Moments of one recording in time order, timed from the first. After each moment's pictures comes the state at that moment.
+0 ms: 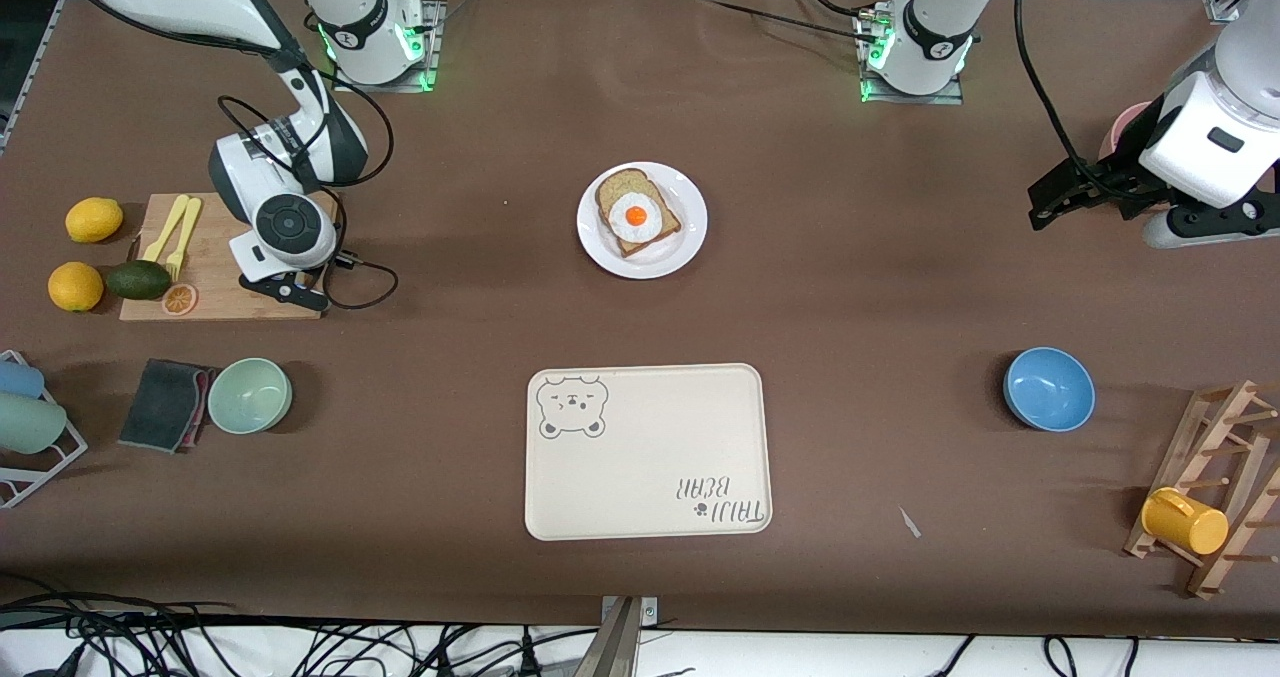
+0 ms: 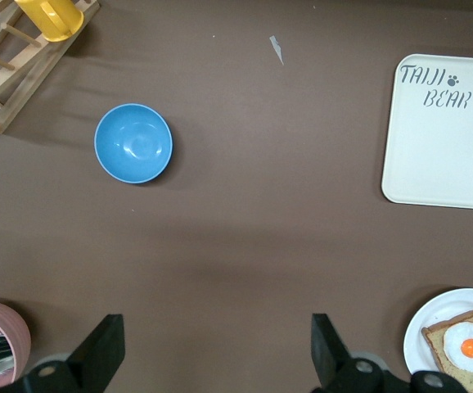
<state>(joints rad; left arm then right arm) 0.04 0.07 -0.18 -1.48 0.03 1.53 -0.27 -0.08 0.33 0.19 -2.28 -0.56 2.18 0.80</state>
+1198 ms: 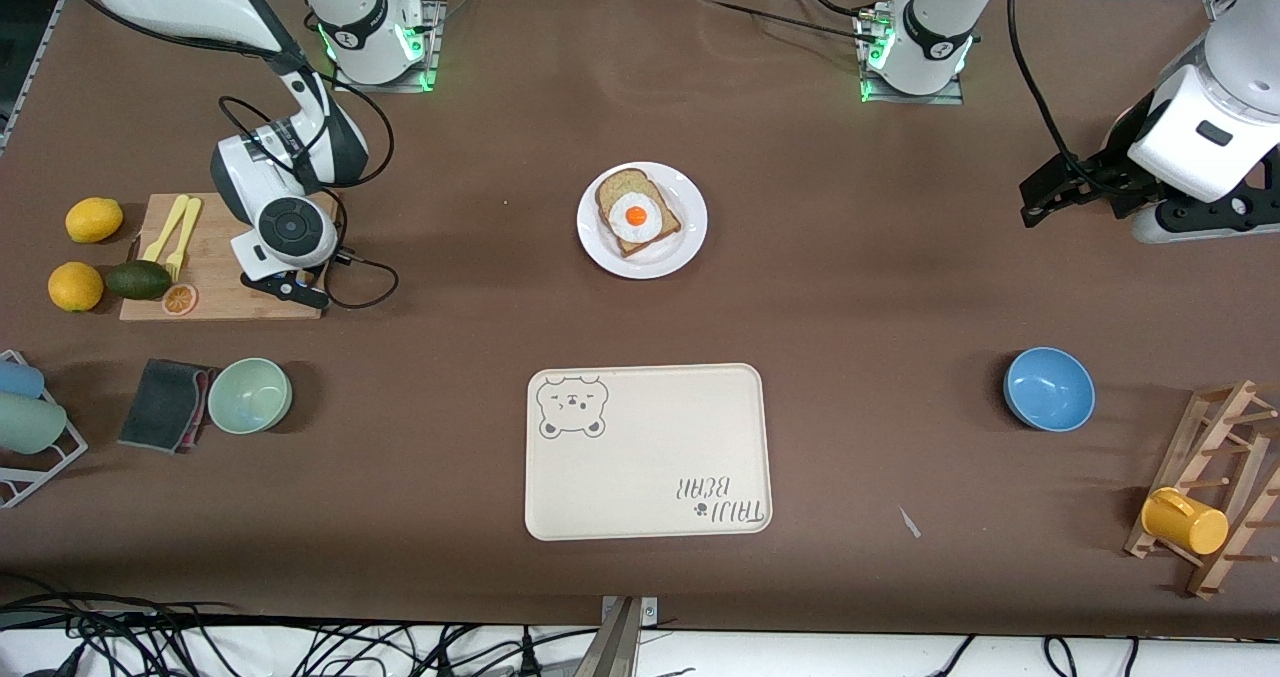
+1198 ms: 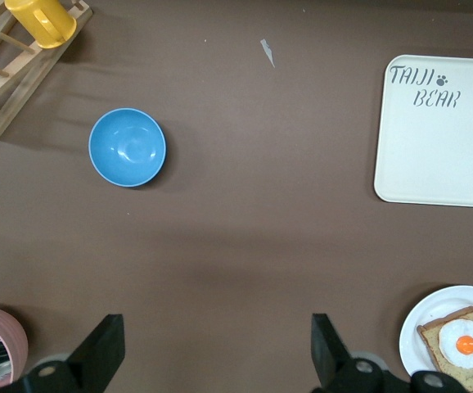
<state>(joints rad) 0.04 0.07 -0.19 -1.47 0.03 1.53 -0.27 -0.09 0.34 0.19 -2.29 -0.56 2.17 0.80</state>
